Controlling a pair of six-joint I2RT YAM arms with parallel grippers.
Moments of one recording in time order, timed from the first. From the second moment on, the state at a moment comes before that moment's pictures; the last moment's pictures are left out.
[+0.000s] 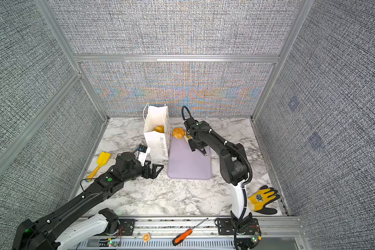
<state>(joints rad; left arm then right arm) -0.61 0.96 0.60 -0.21 0.23 -0.36 0.50 2.08 1.81 -1.08 0.26 0.12</state>
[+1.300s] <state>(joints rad) -0.61 0.95 0.60 -0.18 0.19 -0.39 0.56 2.00 1.74 -1.20 0.22 0.17</state>
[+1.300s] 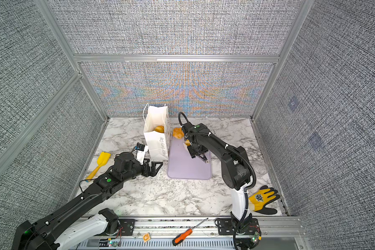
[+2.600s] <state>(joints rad) -0.61 0.87 0.57 -0.18 0.20 -0.31 0.60 2.21 1.96 -1.38 0.27 0.25</state>
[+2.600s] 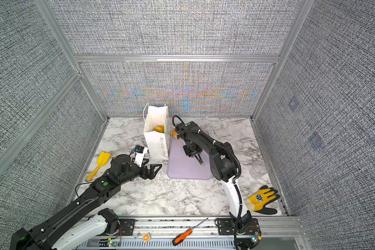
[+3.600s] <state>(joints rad) -0.61 0.87 0.58 -0.20 0.20 -0.32 0.64 2.03 1.65 -1.26 0.25 0.25</state>
